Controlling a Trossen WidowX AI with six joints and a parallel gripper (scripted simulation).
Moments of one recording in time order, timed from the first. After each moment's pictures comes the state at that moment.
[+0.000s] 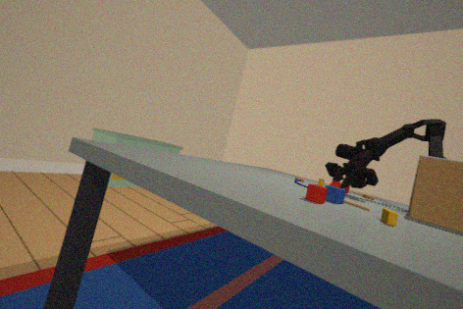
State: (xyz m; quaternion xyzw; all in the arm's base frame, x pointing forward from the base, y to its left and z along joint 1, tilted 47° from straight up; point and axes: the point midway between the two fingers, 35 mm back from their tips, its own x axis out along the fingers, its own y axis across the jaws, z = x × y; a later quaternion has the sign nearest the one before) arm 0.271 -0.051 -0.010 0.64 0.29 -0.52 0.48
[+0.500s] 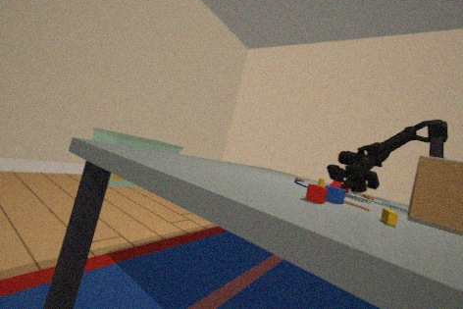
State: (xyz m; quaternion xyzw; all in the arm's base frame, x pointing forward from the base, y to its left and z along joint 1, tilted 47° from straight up) arm 0.267 -0.058 -0.009 0.68 0.32 -0.48 0.46
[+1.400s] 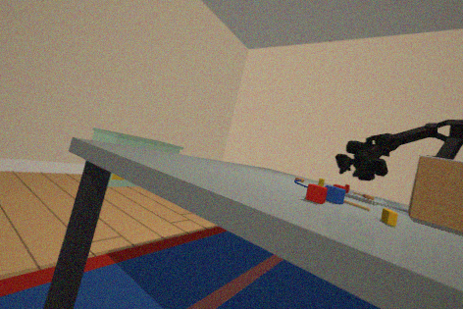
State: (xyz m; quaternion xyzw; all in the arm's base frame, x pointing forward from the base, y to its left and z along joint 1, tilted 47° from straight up) arm 0.252 -0.042 0.052 0.68 0.33 -0.47 0.46
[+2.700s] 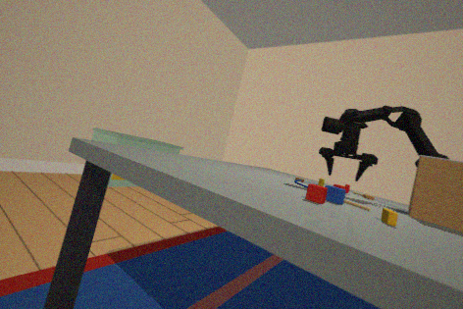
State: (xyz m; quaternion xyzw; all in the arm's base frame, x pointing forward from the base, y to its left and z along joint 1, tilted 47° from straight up) arm 0.273 -0.011 0.014 0.61 -0.69 -0.22 -0.32
